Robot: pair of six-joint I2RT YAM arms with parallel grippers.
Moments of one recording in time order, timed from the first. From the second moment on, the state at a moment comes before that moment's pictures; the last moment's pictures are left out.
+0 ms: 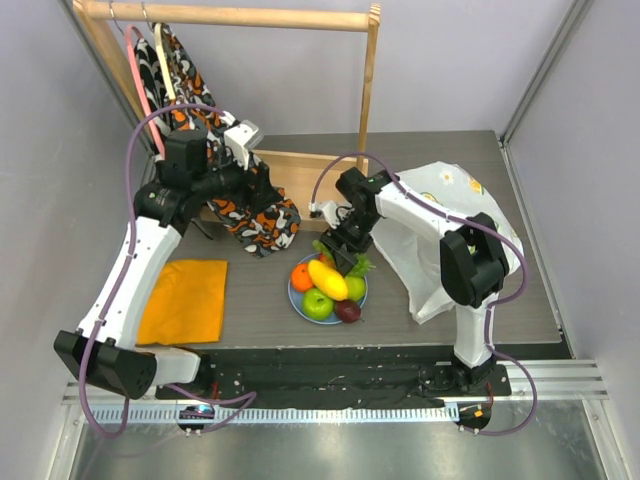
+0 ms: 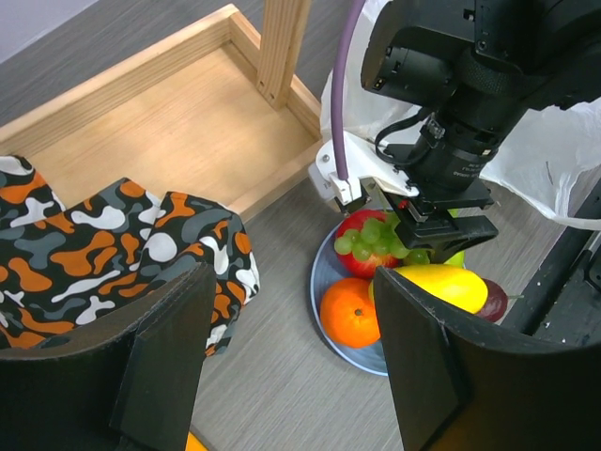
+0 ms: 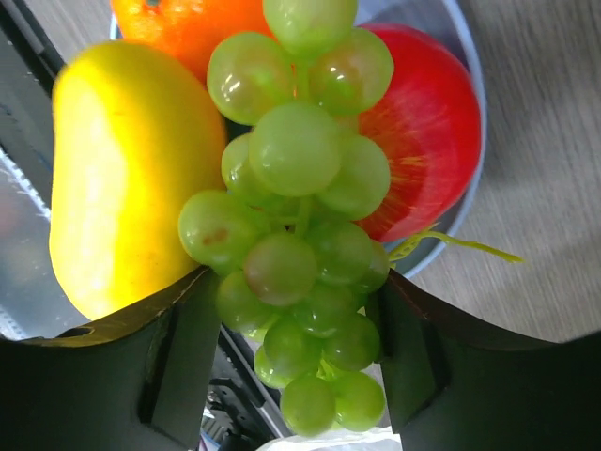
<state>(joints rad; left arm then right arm) -0.28 1.30 1.47 -0.66 0.54 0.14 0.60 1.96 1.60 -1.08 -0.50 -0.39</state>
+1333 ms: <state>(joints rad) -0.28 1.37 1.48 -0.65 0.54 0.13 0.55 1.96 1.63 -1.11 -0.50 -0.36</state>
